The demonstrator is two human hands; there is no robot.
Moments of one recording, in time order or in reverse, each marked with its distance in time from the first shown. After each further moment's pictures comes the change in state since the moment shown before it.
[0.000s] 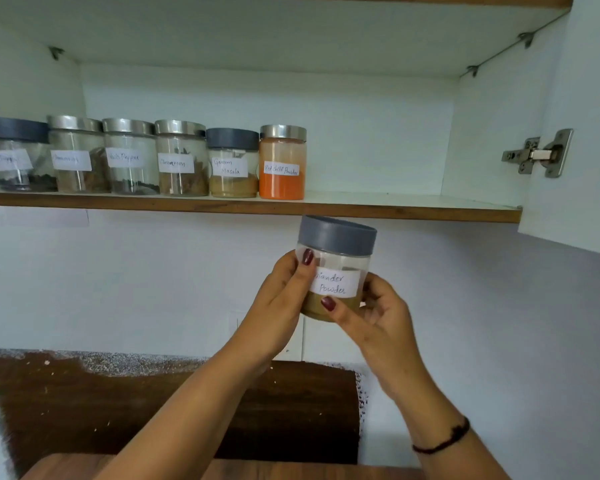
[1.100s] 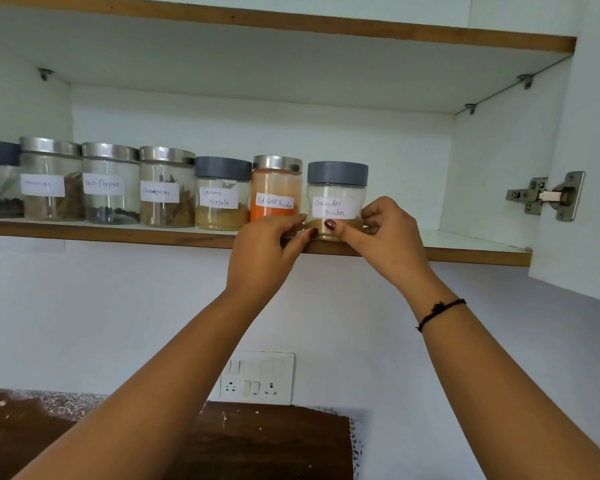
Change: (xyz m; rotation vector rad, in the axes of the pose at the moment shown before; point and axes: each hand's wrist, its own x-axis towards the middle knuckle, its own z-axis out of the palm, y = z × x) left_hand 0.134 0.007 -0.033 0.666 0.404 0.501; right_hand 0.164 -0.049 -0.024 -0.735 0.167 -0.198
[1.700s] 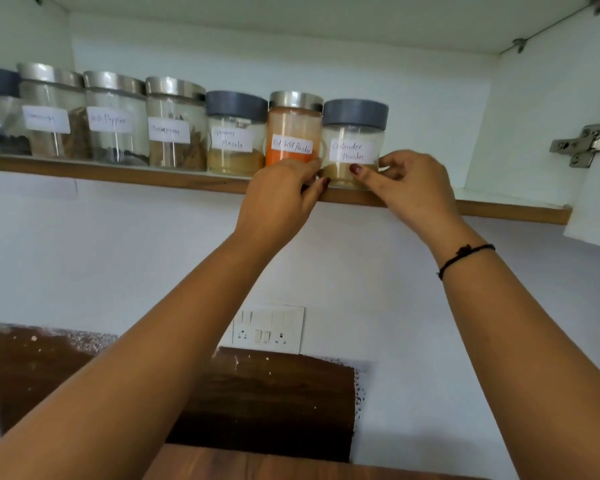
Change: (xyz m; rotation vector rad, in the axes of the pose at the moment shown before) left_hand 0.002 -0.005 -0.007 0.240 -0.032 0.196; right_hand 0.001 -0.007 0.002 -0.117 -0.019 0.000
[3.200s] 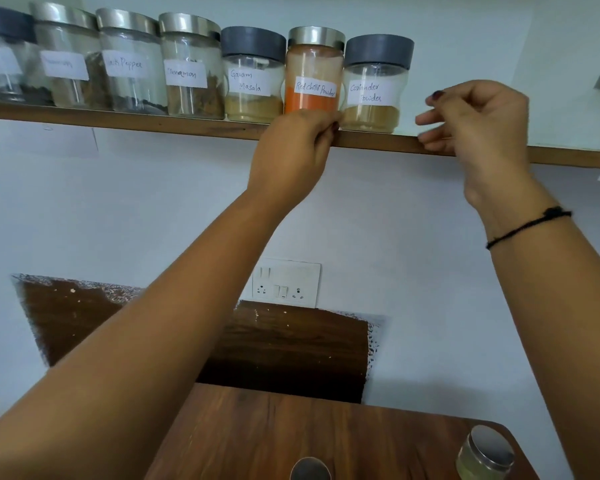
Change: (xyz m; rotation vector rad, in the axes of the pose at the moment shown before) left_hand -0.021 0.007 -0.017 -0.065 -0.027 -0.086; right_hand -0.025 0.001 -0.026 0.644 0.098 0.097
